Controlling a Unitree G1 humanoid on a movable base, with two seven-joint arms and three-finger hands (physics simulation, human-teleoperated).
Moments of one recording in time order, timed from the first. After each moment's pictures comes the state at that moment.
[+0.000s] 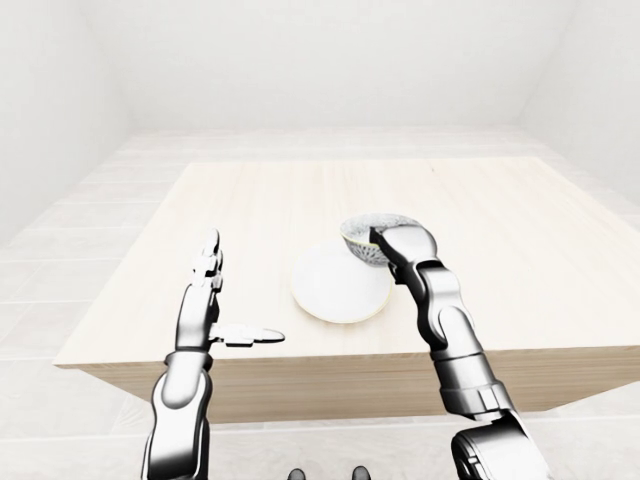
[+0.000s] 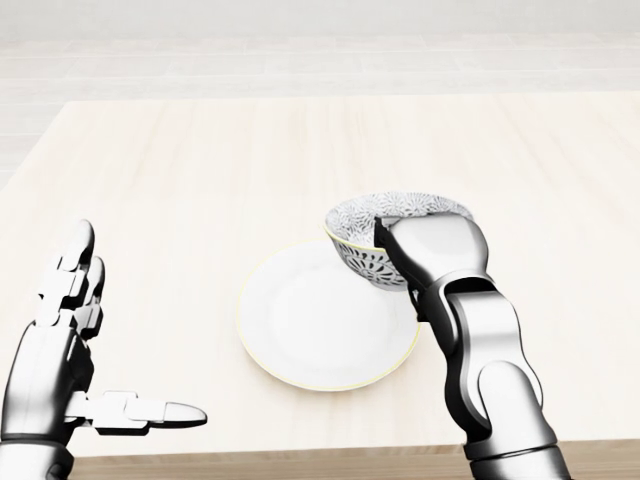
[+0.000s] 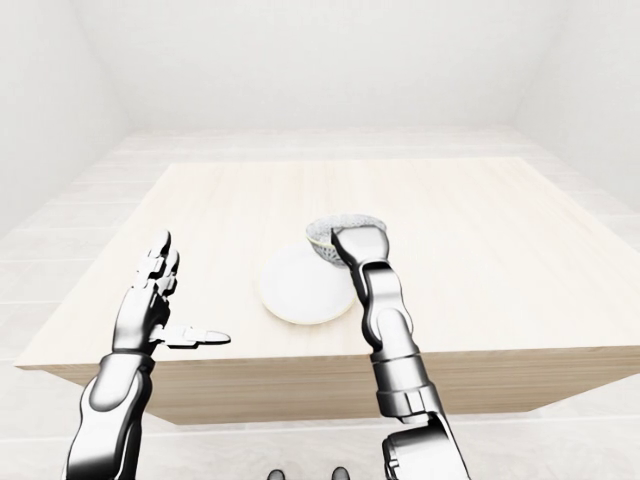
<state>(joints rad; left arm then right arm) 0.08 0.05 0.13 -0.33 0.13 0.09 -0.15 -0.49 -0.08 0.02 0.17 -1.44 0.09 0.43</state>
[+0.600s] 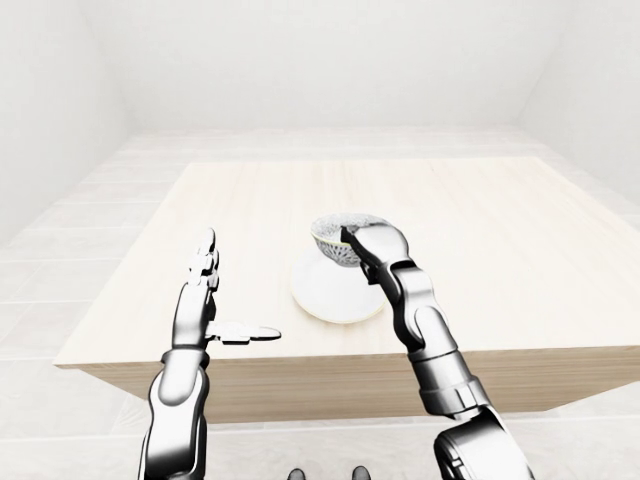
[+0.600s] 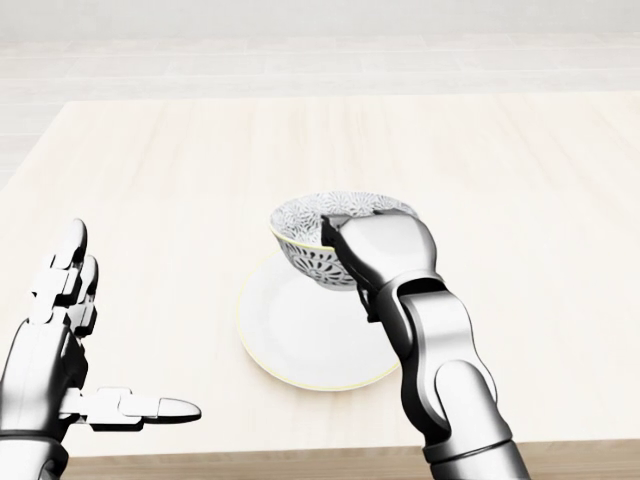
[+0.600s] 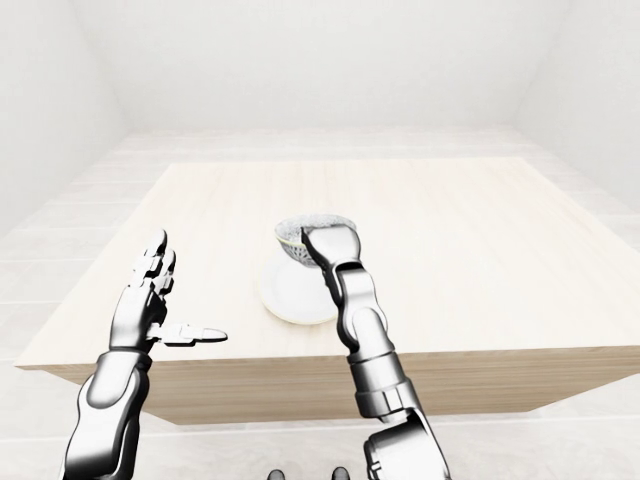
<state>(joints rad) 0.06 0.06 0.15 -0.31 0.12 0.09 -0.15 -0.52 0.01 0.10 0.20 -1.41 0.09 0.39</state>
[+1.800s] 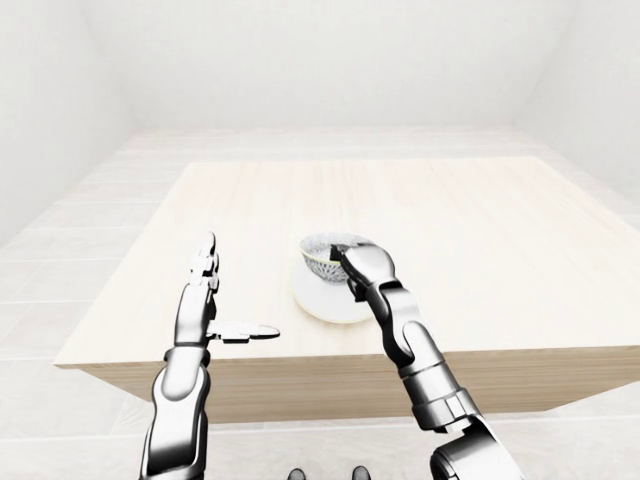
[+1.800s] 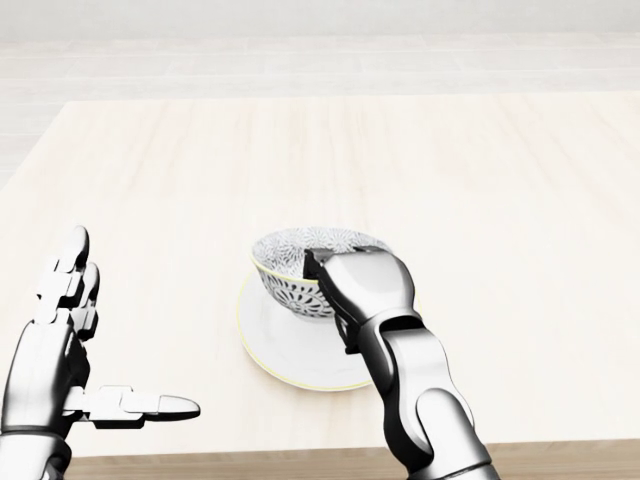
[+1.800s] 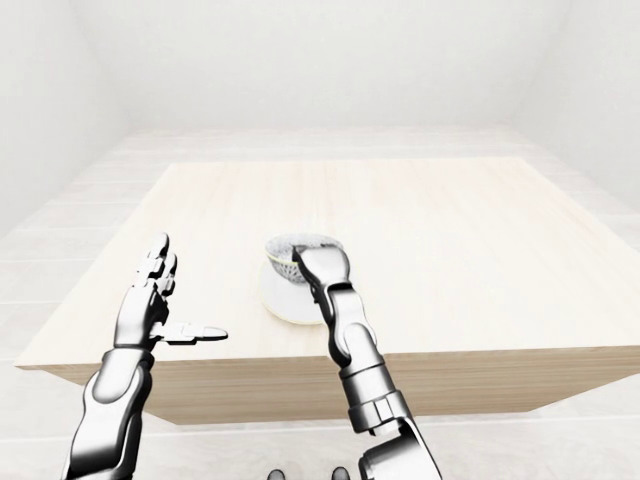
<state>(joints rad) 0.04 0.07 0.16 -0.25 0.12 0.09 -0.13 -0.46 0.05 0.14 0.32 -1.32 0.09 0.23</state>
